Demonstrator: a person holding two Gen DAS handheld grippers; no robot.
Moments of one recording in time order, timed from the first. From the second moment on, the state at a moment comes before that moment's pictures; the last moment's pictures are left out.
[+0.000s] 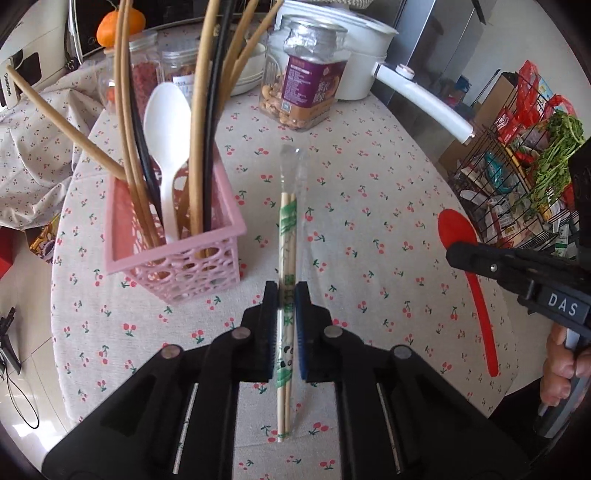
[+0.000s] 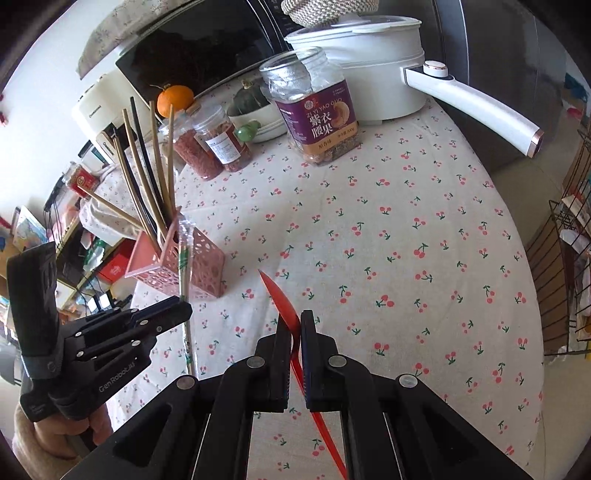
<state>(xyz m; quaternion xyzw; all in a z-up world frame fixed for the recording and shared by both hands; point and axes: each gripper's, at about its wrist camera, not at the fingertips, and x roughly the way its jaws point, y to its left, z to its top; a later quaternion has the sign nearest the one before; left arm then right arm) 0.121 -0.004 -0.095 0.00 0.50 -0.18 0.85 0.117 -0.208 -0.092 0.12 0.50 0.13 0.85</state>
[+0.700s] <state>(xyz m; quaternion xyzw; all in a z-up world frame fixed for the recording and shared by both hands) 0.082 0.053 0.026 -0.05 0.23 -0.13 0.96 0.105 -0.198 -0.028 0.16 0.38 0.17 0.89</state>
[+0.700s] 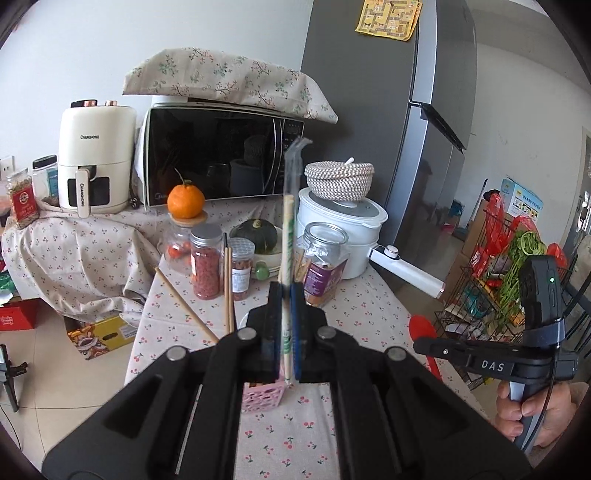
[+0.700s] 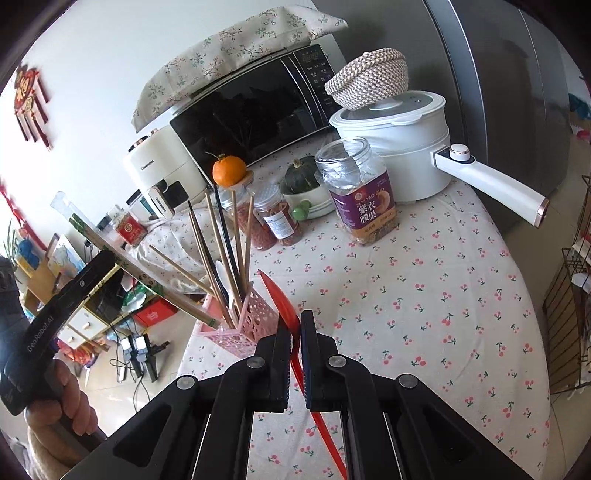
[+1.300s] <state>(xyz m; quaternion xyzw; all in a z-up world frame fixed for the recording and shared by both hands) 0.126 0.060 -0.028 -0.01 0.35 -0.10 0.93 0.112 -0.148 0.014 0.22 0.22 0.21 0.93</state>
